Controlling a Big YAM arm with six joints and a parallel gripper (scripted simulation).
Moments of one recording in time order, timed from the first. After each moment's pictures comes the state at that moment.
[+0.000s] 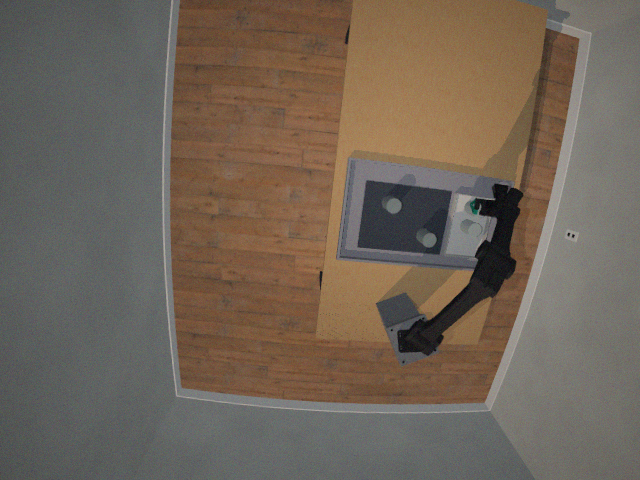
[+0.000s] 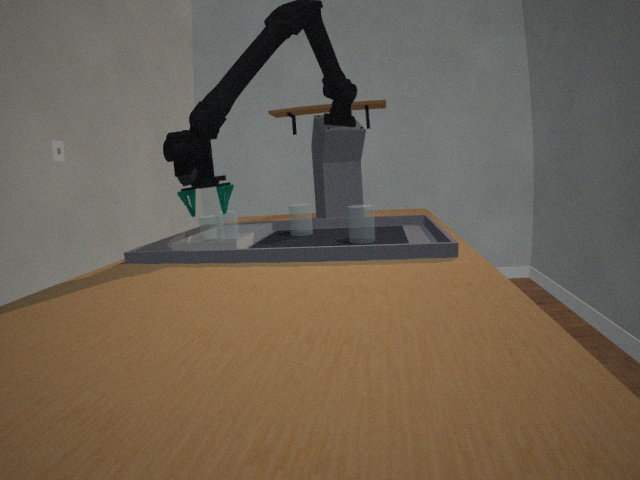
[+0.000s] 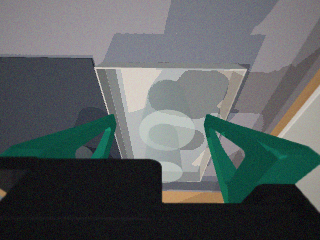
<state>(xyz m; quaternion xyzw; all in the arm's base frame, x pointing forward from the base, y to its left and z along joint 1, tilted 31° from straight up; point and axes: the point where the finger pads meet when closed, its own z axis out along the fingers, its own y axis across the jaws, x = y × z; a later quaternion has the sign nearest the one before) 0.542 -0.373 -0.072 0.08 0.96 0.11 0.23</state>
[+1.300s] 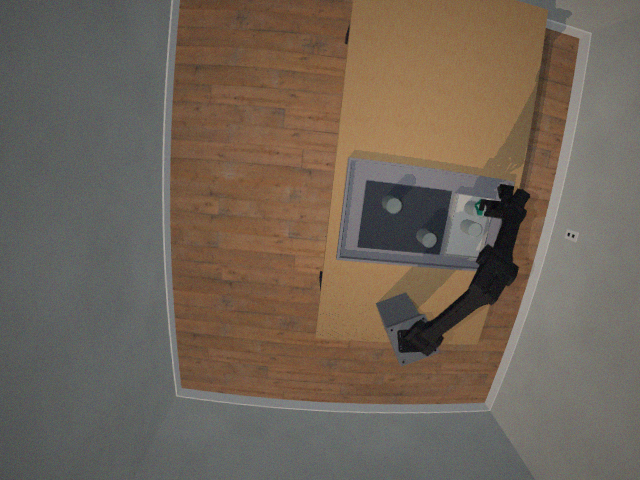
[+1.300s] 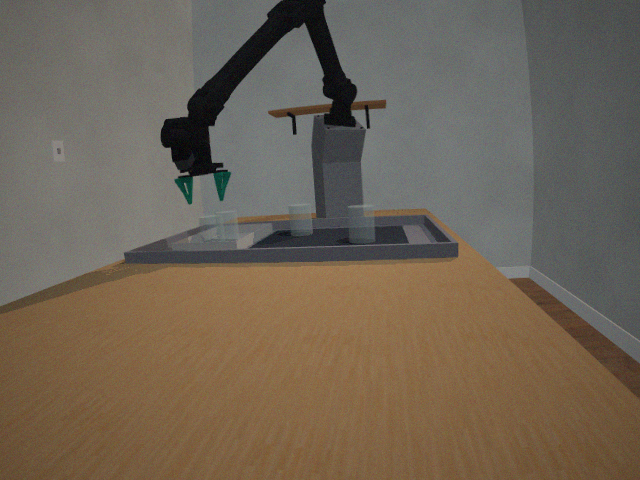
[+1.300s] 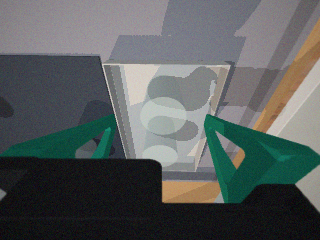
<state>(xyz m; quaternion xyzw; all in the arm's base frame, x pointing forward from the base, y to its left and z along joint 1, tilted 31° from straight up) 0.527 -0.382 -0.042 0.08 0.96 0.10 0.24</state>
